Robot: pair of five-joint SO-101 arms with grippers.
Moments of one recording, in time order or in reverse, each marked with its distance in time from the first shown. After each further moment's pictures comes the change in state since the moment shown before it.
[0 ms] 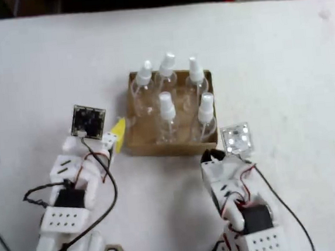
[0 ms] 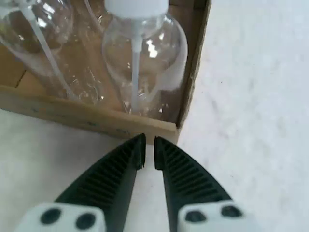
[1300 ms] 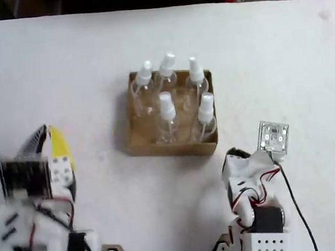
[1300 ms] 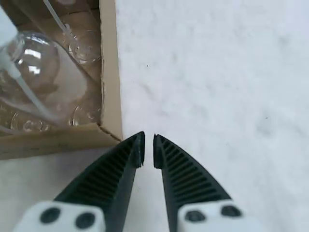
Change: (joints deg) left arm -9.2 -33.4 -33.1 54.3 0.0; right arm 14.5 0.1 -5.2 7.6 -8.8
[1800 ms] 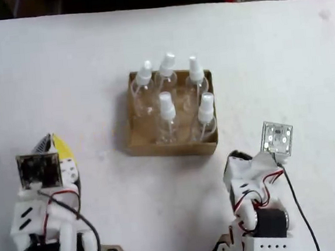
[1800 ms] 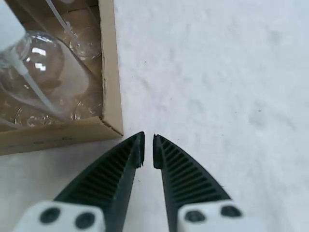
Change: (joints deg) left arm -4.3 -11.2 20.9 -5.1 0.0; right arm 0.5 -0.7 -3.7 5.4 -0.2
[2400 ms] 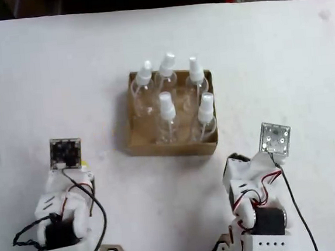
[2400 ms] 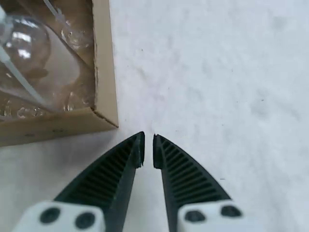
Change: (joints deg) left arm -0.3 0.3 25.0 -3.3 0.0; right arm -0.3 0.1 3.2 -0.4 0.0
